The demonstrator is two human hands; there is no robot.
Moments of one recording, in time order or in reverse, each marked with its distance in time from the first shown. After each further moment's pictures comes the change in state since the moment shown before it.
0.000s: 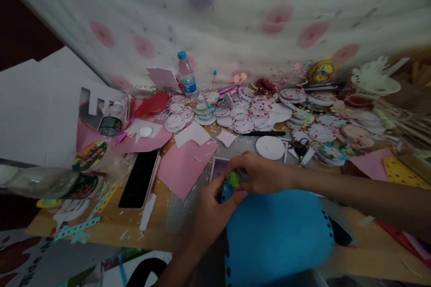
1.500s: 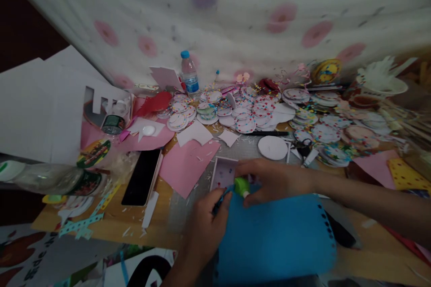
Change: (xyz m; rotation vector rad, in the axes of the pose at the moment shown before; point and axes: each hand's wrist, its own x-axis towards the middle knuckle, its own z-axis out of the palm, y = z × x) left_hand -0.023 -0.009 -0.009 0.169 0.043 0.074; right_hand -0.016 0.002 -0.003 0.138 -0.124 -0.058
